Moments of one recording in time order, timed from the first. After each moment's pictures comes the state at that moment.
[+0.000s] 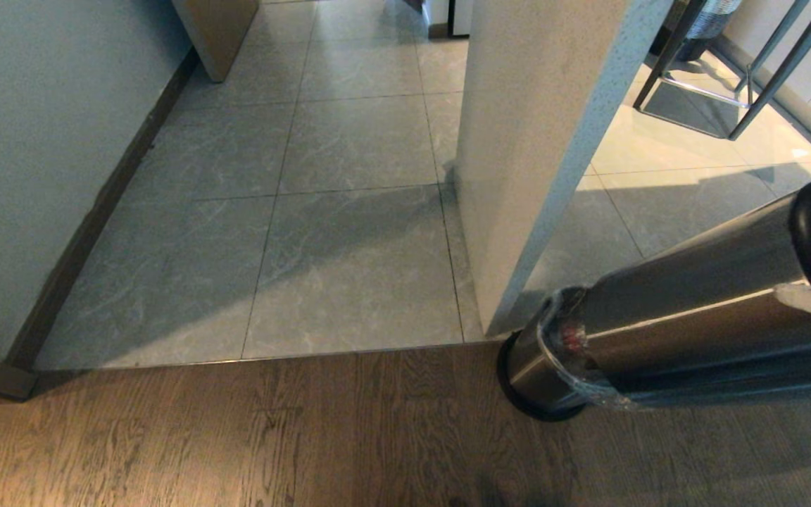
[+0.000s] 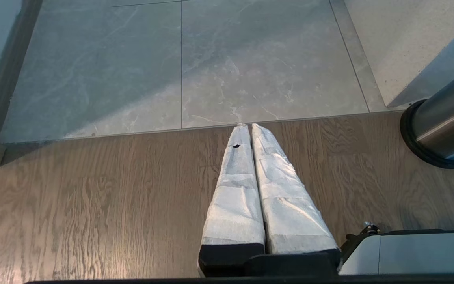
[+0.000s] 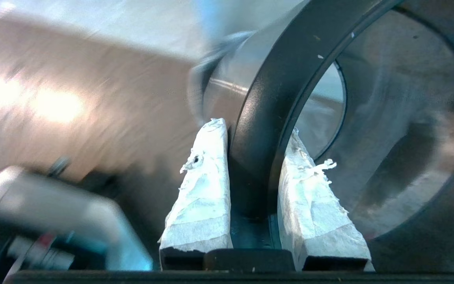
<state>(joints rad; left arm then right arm) 0.00 0.00 0.00 0.00 0.00 0.00 -0.05 1.07 -0.85 0.16 0.18 -0.26</state>
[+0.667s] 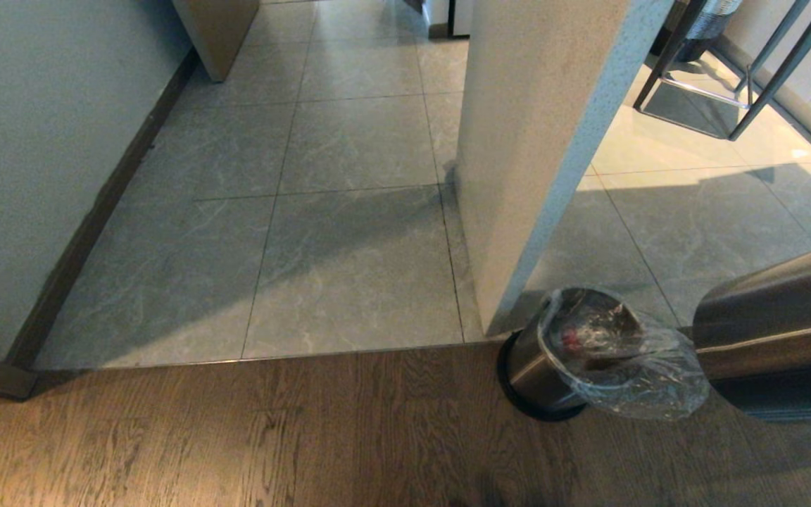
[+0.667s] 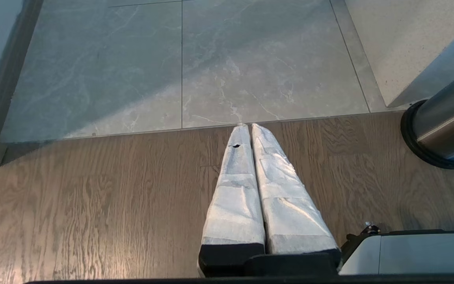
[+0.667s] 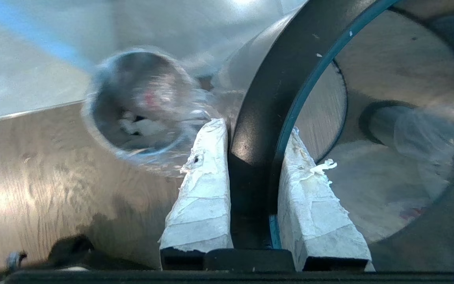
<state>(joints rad) 0.00 0.00 0.00 0.00 0.00 0.00 -0.48 1.13 -0.97 0.23 0.16 -0.13</state>
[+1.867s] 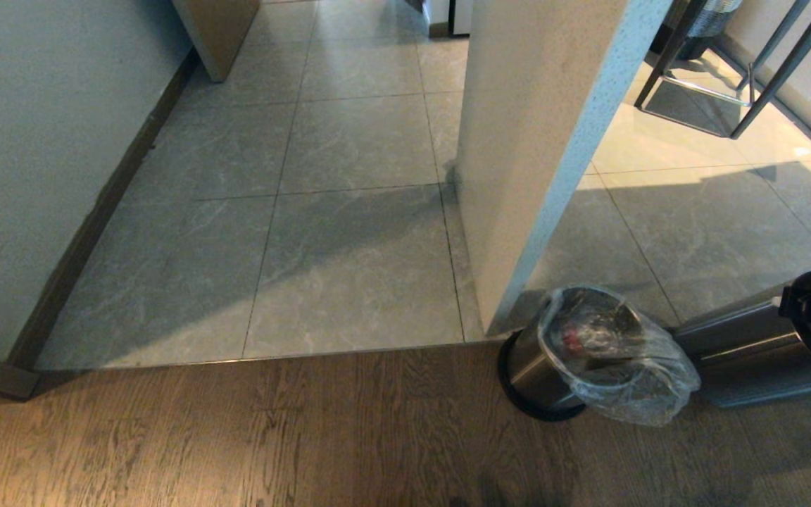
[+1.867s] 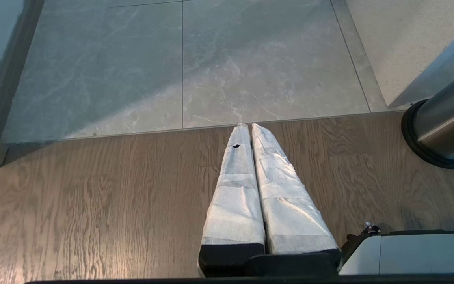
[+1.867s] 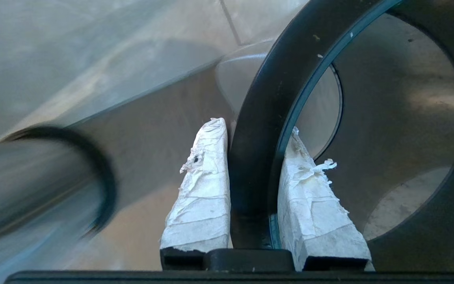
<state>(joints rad) 0.00 0.00 0.00 0.00 0.00 0.00 -0.64 2.33 -1.38 -0.45 0.21 -0.11</state>
